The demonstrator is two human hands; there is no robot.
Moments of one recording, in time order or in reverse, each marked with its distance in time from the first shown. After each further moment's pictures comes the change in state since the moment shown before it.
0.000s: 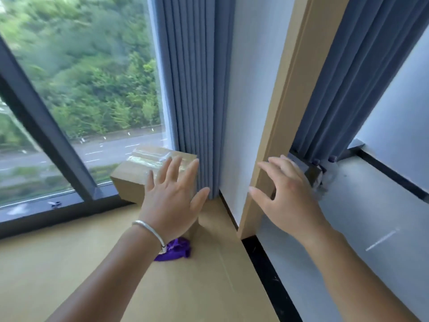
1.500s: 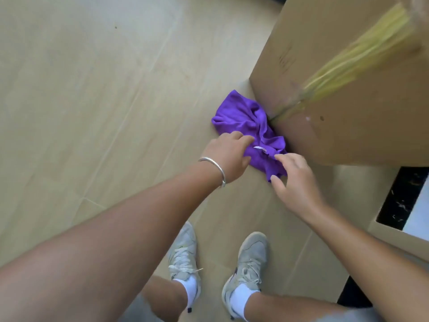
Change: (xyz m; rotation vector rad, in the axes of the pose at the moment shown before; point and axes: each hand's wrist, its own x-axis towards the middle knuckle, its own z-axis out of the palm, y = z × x) left_hand 0.005 -0.459 0.758 -0.353 -0.500 -0.650; right_hand 0.053 0.120 0.922 0.003 -1.046 -0.266
